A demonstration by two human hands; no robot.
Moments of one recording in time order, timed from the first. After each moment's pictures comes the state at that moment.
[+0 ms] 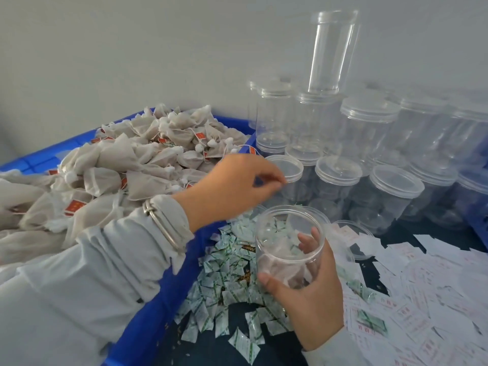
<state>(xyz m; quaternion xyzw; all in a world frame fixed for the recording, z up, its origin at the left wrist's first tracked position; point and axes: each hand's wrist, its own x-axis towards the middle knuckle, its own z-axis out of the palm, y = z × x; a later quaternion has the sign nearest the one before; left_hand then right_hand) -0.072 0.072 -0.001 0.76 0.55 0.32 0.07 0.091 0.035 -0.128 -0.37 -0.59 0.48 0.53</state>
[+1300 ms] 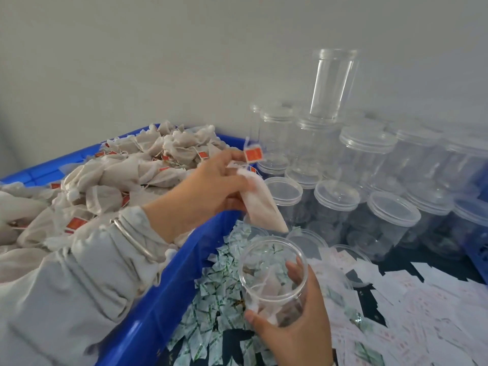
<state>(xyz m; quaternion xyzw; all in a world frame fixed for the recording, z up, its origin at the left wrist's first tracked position) -0.093 0.068 0.017 0.49 0.47 0.57 0.46 0.087 0.033 -0.135 -0.40 -0.65 0.44 0.48</state>
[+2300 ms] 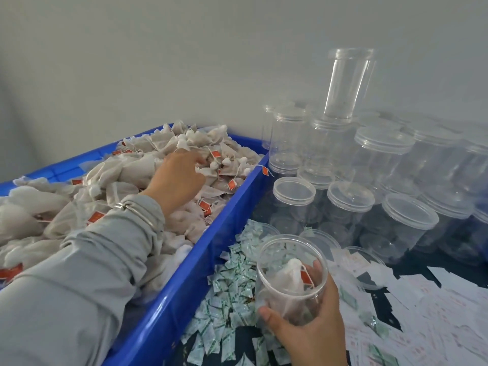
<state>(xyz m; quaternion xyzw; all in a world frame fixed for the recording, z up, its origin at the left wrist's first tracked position) -0.188 0.096 -0.017 0.54 0.79 0.29 -0.04 0.085 0.023 -0.130 -0.39 -0.58 0.50 0.51</state>
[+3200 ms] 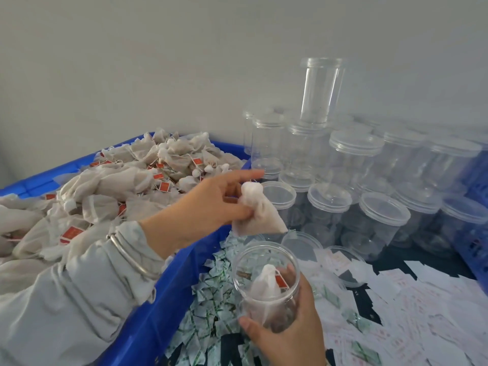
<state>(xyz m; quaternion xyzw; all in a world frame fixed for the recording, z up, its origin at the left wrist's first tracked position) -0.093 0.060 0.007 0.62 0.51 0.46 0.39 0.086 0.025 -0.135 -0.38 -0.60 0.52 0.47</state>
